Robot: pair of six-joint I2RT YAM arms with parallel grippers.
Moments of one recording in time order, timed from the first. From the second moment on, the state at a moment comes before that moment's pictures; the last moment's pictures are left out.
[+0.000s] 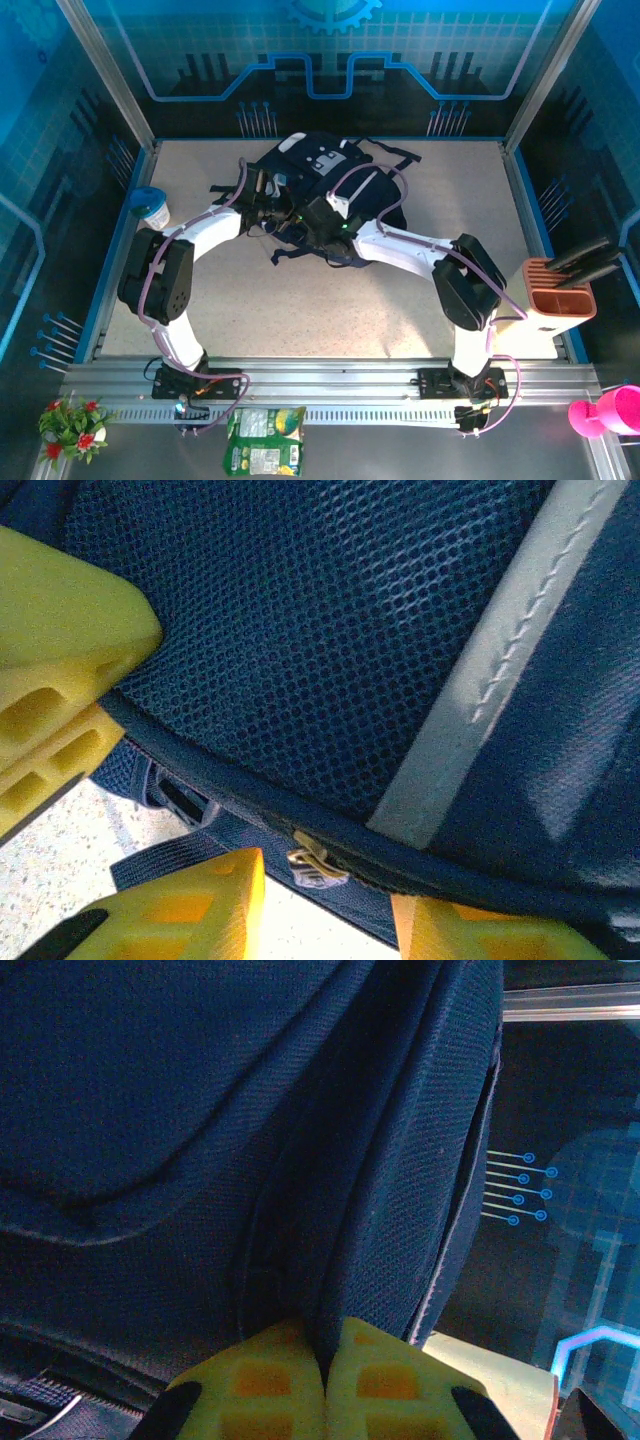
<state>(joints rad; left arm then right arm) -0.28 1.77 1.14 -0.08 0.64 -1.03 0.83 1.88 1.40 -0.54 0.35 0.95</state>
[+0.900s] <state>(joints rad) -0.28 1.81 1.17 -0.11 0.67 -1.03 0.75 1.67 1.09 -0.43 0.37 0.74</state>
